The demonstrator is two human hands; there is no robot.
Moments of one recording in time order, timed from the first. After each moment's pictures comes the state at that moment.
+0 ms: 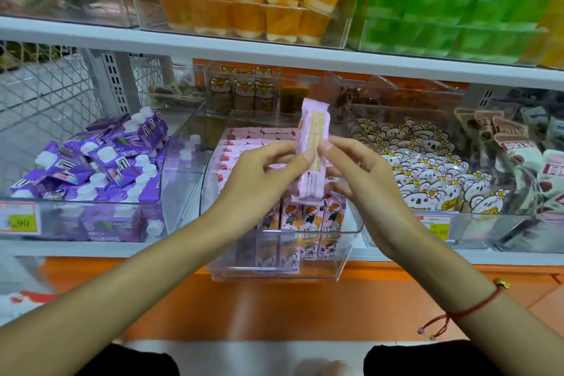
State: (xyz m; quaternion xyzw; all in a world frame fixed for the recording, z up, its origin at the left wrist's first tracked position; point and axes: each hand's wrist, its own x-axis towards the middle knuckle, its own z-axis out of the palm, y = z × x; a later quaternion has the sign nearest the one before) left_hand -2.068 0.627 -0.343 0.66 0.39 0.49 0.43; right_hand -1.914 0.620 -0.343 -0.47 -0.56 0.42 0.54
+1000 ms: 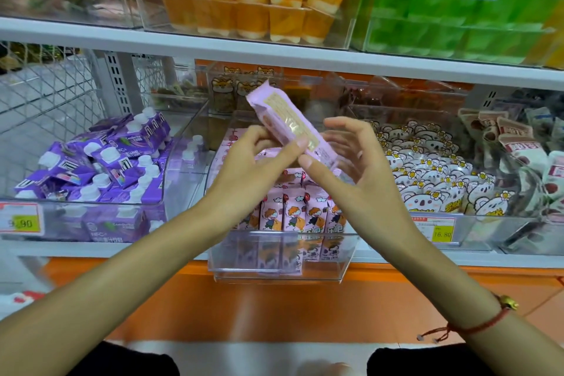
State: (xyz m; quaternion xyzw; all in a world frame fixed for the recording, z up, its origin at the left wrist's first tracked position) left_hand -2.077 0.637 -0.340 0.60 0.38 0.53 0.46; right_hand -1.924 0.610 -0.342 -0.40 -0.68 0.28 0.55
